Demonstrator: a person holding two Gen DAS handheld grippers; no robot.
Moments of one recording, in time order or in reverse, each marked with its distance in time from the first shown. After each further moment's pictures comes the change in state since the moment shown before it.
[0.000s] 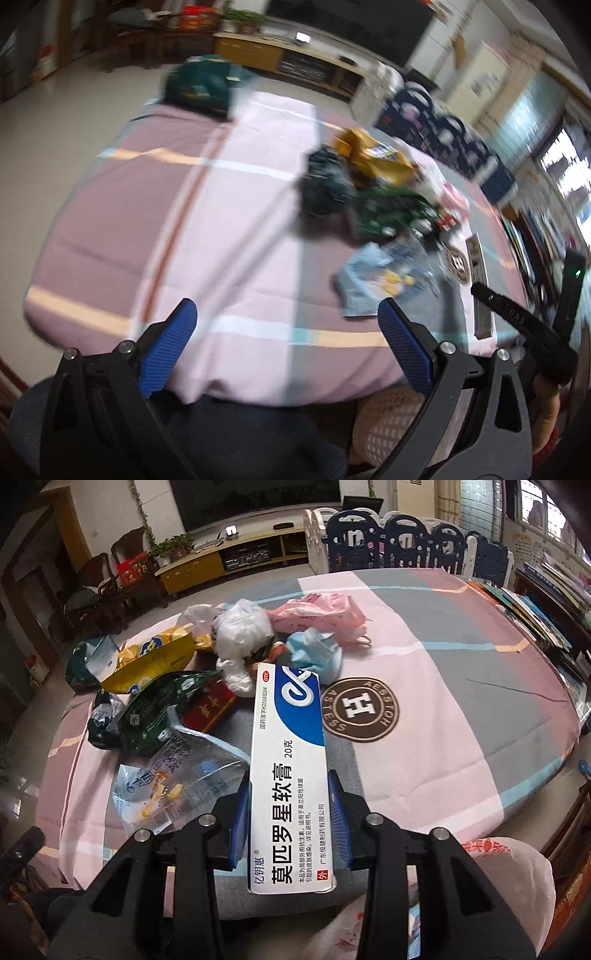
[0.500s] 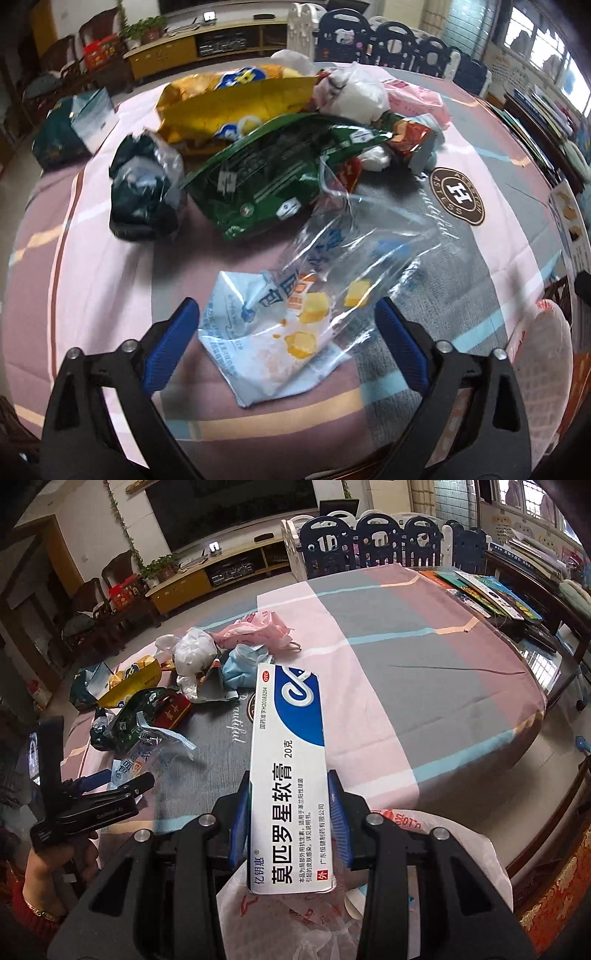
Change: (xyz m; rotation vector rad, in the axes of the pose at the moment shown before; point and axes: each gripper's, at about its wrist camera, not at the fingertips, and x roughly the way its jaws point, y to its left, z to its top) left arm 0.107 -0.107 0.008 0.339 0.125 0.071; right arm -0.056 -0.075 -0.022 0.064 -0.027 0.025
